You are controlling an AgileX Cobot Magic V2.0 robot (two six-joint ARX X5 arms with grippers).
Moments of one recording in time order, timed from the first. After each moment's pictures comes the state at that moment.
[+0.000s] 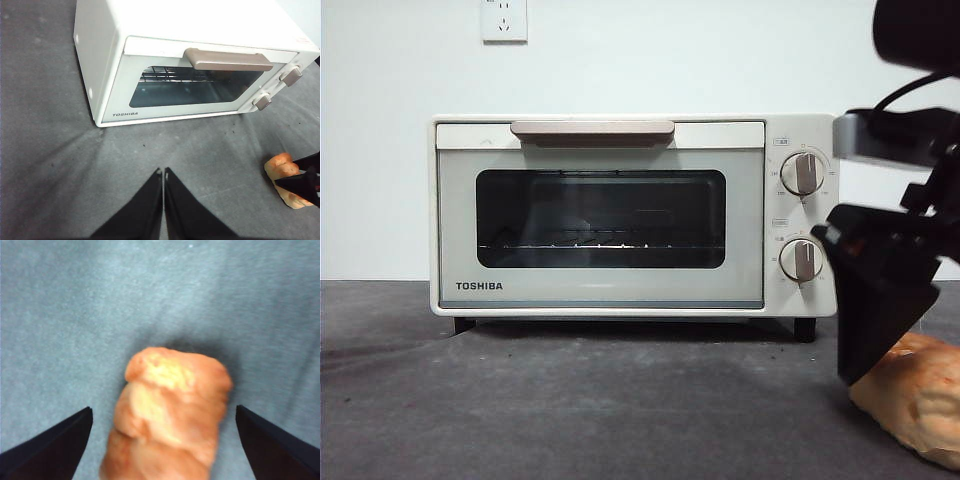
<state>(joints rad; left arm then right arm) 0.01 0.57 0.80 -0.78 0.52 -0.08 0.64 1.18 0.53 -0.40 0.06 0.43</state>
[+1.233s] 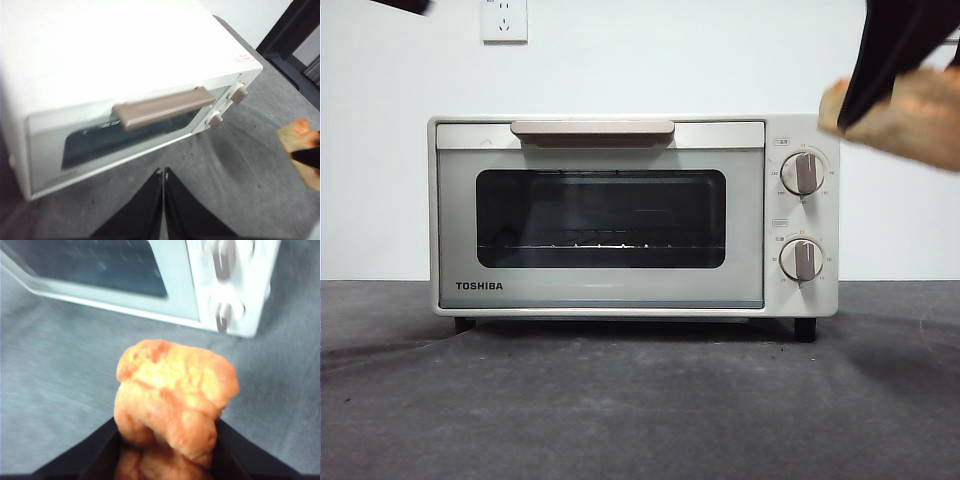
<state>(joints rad) -0.29 0.90 0.93 -0.48 0.45 -0.15 0.65 0.83 0.75 -0.59 0.03 0.42</state>
